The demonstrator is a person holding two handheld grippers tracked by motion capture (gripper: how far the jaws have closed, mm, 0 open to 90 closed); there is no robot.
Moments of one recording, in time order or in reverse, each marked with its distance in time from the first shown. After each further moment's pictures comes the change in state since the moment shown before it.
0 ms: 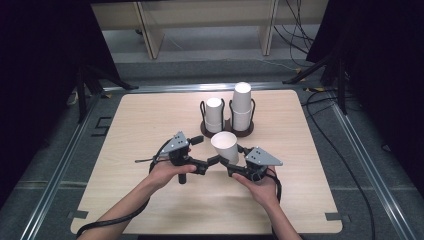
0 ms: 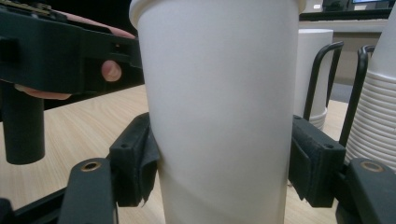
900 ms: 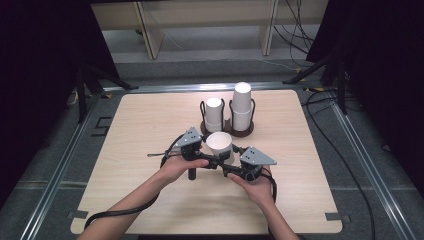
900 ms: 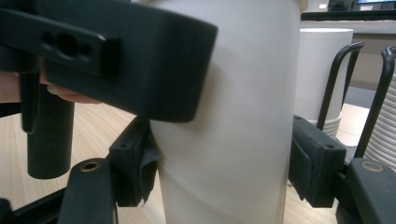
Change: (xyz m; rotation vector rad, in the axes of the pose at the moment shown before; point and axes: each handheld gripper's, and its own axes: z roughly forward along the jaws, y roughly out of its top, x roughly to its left) left arm -0.003 0.006 0.030 0.031 -0.012 -0.005; right arm 0.006 0.000 0.012 -0.005 0.007 -0.032
